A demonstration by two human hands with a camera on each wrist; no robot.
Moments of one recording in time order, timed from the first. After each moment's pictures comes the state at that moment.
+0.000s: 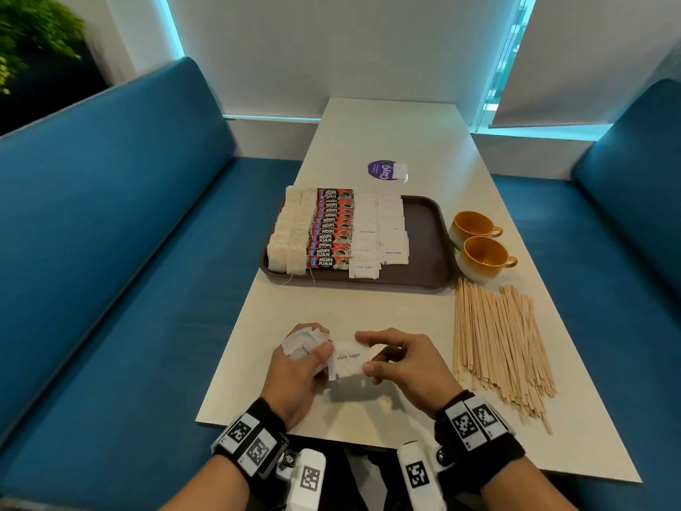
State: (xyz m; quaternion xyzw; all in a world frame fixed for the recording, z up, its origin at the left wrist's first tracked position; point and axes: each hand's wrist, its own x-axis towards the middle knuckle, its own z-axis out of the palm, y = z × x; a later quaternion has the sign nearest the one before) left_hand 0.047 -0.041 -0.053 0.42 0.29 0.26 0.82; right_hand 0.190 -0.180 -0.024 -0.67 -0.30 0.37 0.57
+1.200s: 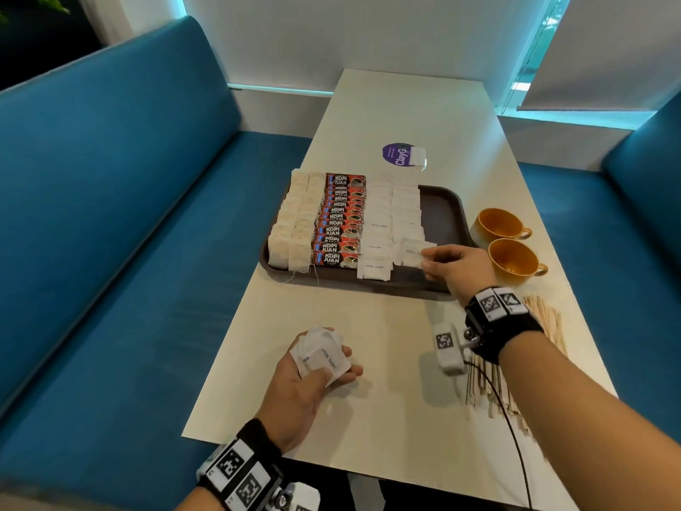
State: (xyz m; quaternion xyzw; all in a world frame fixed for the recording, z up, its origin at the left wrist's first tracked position) left_hand 0.049 -0.037 -0.072 0.45 0.26 0.25 0.82; right_hand 0.352 -0.106 -0.009 -0.78 -0.17 0.26 0.54
